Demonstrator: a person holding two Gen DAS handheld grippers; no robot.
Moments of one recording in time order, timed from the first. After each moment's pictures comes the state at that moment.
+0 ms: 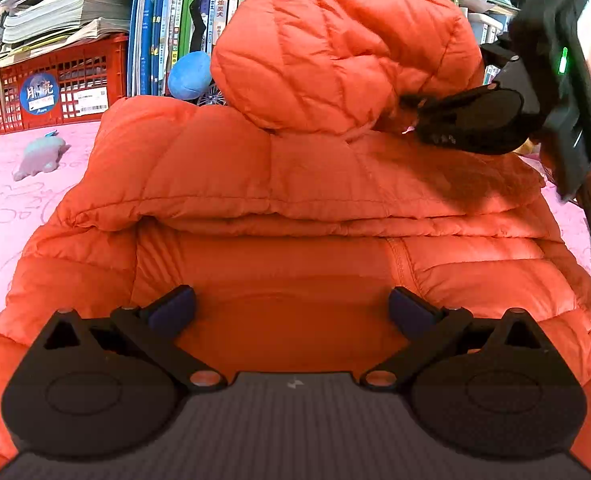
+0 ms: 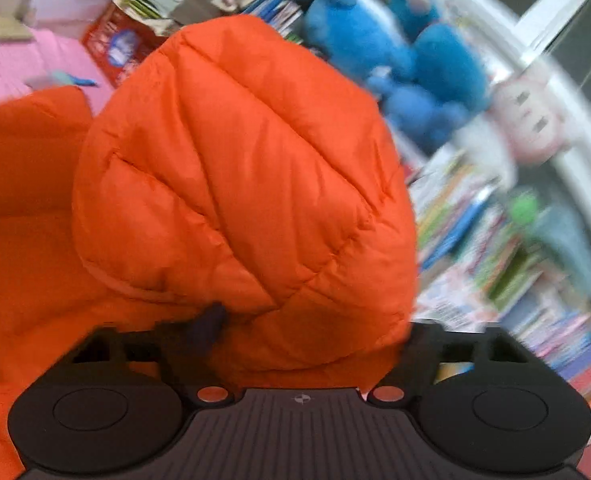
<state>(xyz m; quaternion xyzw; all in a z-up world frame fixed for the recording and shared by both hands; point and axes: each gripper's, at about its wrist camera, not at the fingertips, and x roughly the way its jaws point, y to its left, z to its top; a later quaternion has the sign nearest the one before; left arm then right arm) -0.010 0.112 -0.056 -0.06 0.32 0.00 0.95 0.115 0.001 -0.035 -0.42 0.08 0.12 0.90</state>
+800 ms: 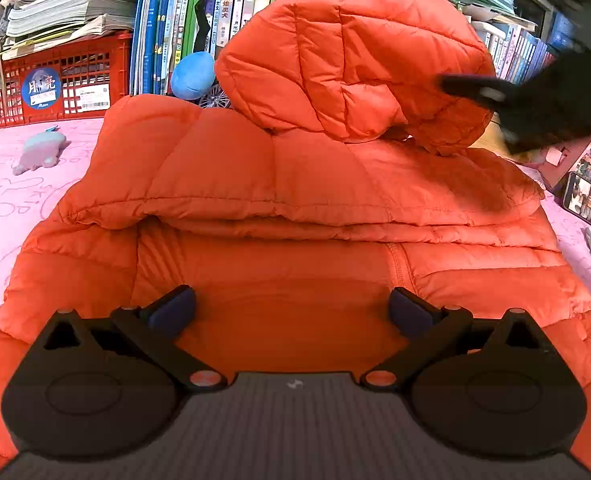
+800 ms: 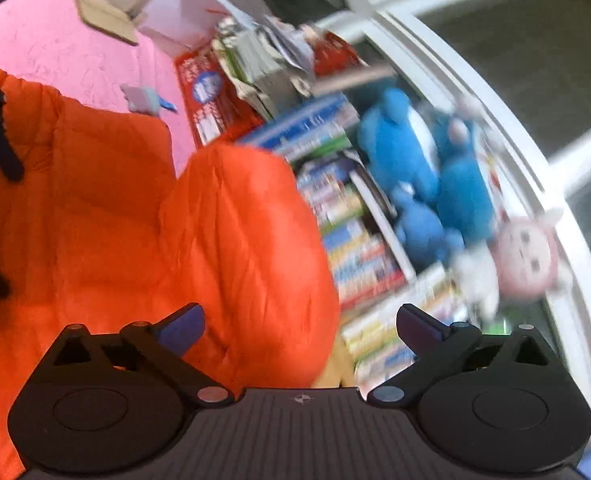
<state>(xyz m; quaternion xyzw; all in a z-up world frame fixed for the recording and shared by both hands) -0.003 0.107 -0.045 -0.07 0.32 0.00 0.95 0.065 -0.002 0.013 -0.53 0.01 0.25 0.81</state>
